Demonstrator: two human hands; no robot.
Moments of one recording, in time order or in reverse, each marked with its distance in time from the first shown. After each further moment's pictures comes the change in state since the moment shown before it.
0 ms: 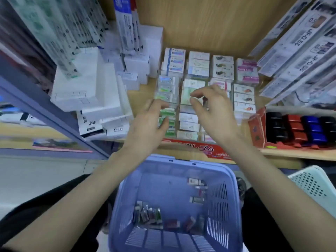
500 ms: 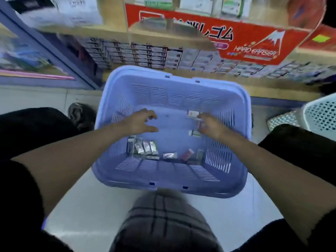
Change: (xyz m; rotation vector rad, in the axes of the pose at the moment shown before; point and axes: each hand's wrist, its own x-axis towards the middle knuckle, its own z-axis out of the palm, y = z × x) left_hand -0.158 -0.162 0.146 0.040 -0.902 -0.338; right_hand -0.221 0.199 0.144 -0.112 -0.873 0.433
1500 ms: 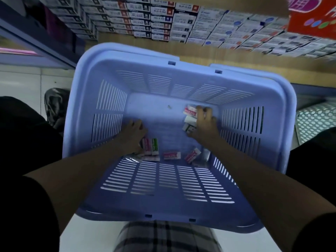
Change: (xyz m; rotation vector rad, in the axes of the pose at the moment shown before) left_hand 0.038 -0.094 0.081 0.618 -0.113 0.096; right_hand 0.063 0.016 0.089 -0.187 0.214 0.050
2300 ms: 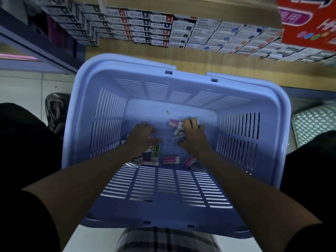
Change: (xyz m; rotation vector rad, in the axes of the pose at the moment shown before) left_hand 0.019 0.021 0.000 -0.677 0.161 -0.248; right_hand -0.012 -0.022 0.018 -0.038 -0.058 -0.149
